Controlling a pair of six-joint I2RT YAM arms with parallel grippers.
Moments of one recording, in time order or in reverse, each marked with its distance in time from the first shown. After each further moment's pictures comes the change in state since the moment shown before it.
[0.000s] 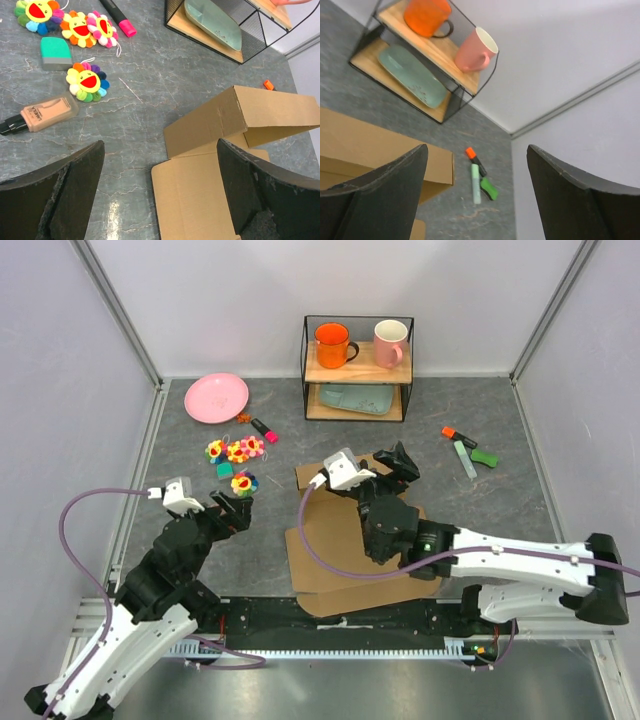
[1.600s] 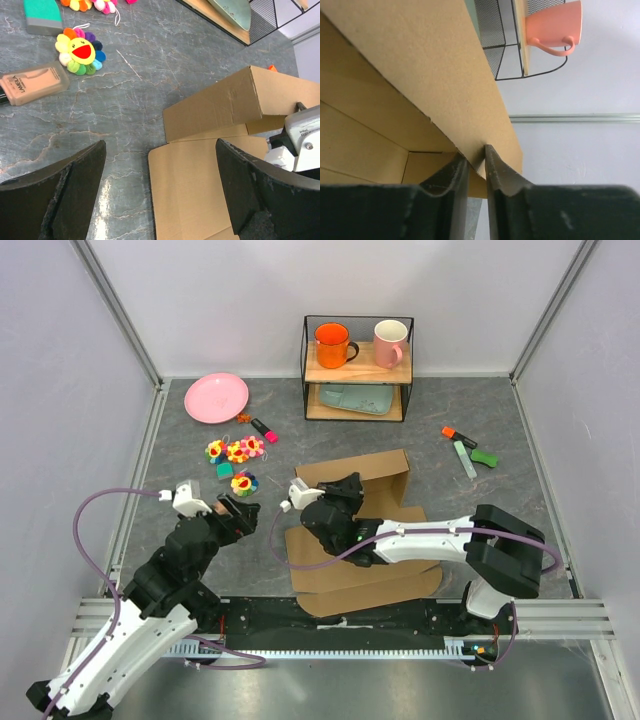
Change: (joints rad) left arm 0.000 0.027 -0.057 -0.013 0.050 -0.104; right arm -0.123 0.436 -0.035 -0.108 -0.125 0.055
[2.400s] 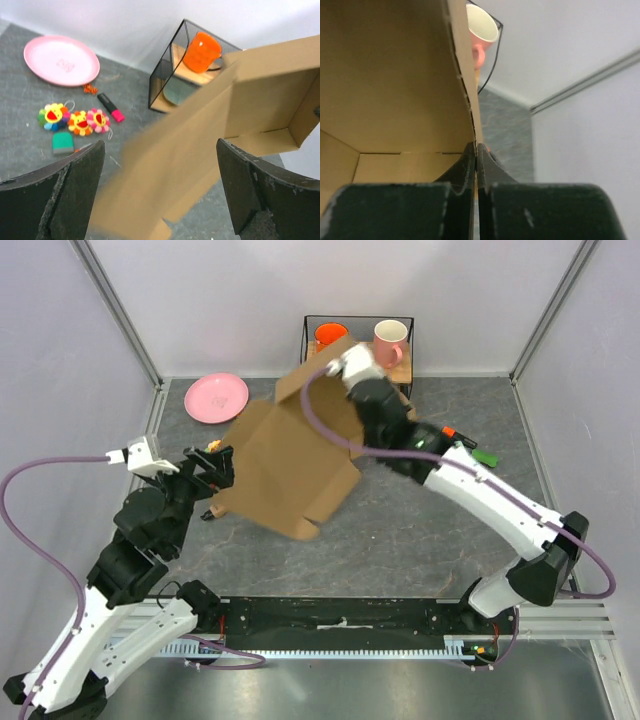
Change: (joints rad) left arm 0.000 0.207 0.424 0.119 -0.169 0.265; right arm -0.282 -0.130 0.612 -0.522 -0.176 0.333
